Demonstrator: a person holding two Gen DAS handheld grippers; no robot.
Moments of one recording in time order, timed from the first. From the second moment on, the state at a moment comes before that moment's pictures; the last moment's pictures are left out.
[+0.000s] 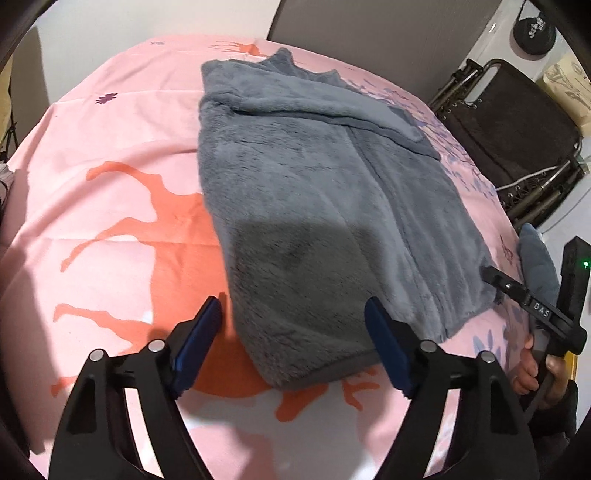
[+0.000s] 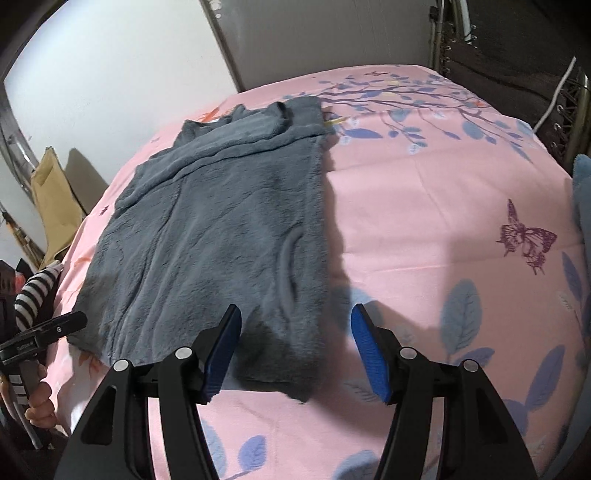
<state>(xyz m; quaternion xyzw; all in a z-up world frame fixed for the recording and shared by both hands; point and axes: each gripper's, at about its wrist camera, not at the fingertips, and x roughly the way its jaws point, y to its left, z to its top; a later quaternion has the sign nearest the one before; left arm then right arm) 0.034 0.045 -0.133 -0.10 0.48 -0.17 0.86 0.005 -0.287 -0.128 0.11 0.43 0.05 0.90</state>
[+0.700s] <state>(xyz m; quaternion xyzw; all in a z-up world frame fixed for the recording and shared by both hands) 0.062 0.050 -0.097 -0.12 0.42 -0.20 0.87 0.029 -0.297 -0.102 0.18 0.40 0.12 0.89</state>
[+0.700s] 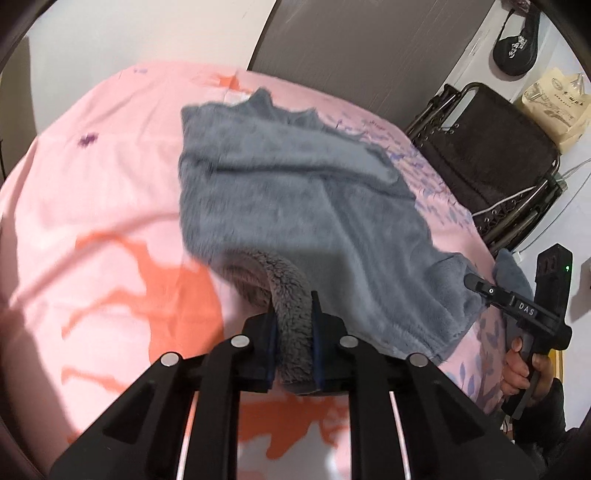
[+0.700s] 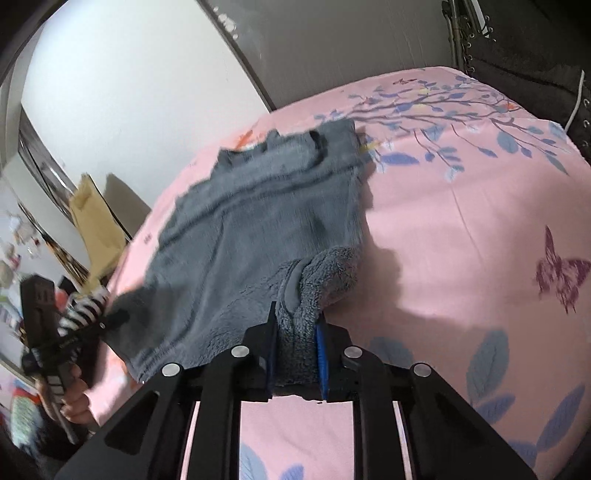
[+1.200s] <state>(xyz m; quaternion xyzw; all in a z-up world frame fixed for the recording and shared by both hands) 0.141 0.044 -0.061 -0.12 0.39 -0.18 0.89 0.112 -0.300 -0.067 0.22 0.36 0.14 0.90</state>
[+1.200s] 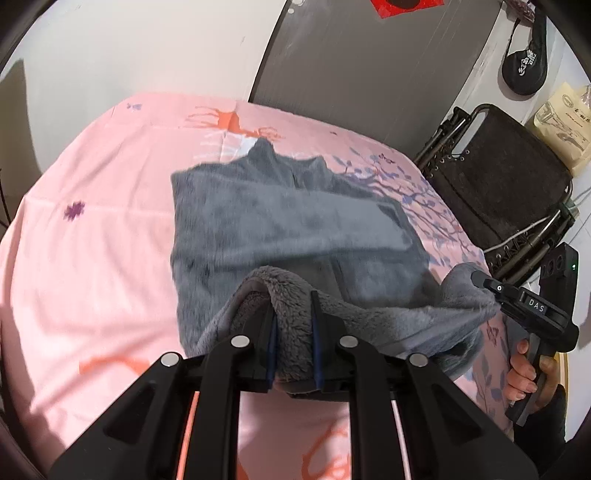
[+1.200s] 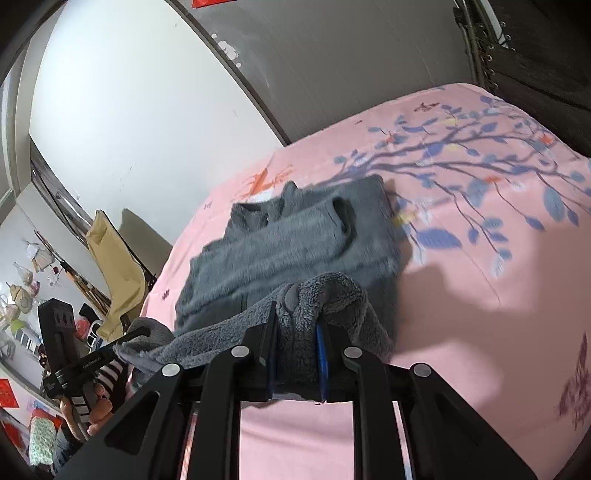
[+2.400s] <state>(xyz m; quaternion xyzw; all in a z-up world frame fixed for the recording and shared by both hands) 0.287 0.078 -0.073 -0.17 0.39 -0.09 0.90 0.279 -0.313 -0.087 0.25 0.36 0.11 0.89</state>
